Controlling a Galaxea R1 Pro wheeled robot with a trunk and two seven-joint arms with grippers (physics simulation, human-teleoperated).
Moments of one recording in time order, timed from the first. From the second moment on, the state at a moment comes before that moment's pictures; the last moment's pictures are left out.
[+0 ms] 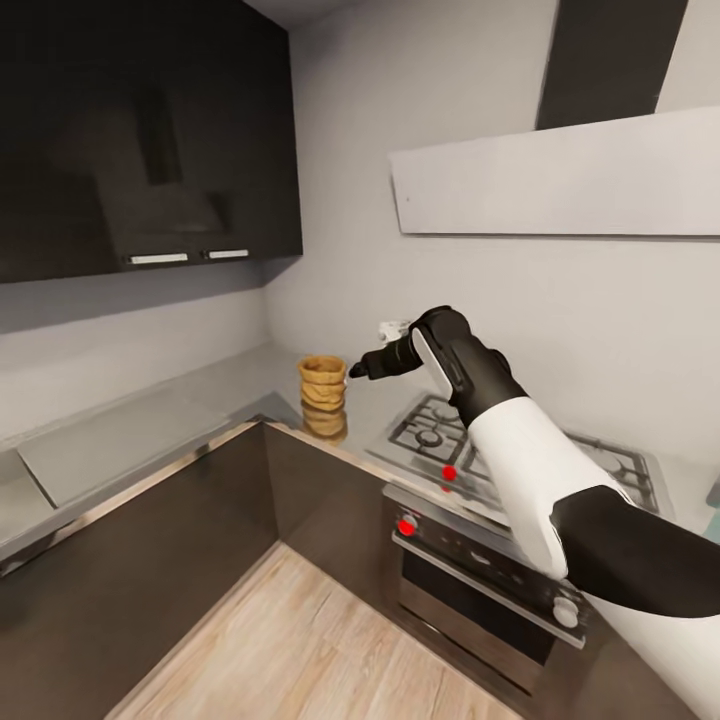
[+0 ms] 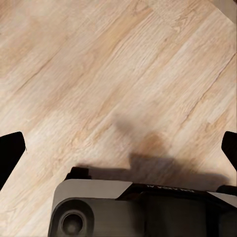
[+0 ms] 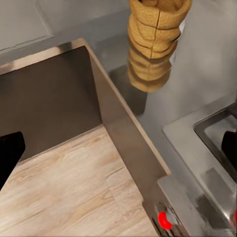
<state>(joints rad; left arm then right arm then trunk) -0.19 -0.07 0.14 -0.20 0.01 -0.18 0.00 -1.33 0.17 0.25 -0.74 -0.04 1.04 0.31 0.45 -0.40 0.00</state>
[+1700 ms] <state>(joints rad) -0.18 -0.07 0.13 -0.20 0.00 -0.18 0.00 -1.54 0.13 0.25 -0.27 -0.03 1.04 0.22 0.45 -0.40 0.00</state>
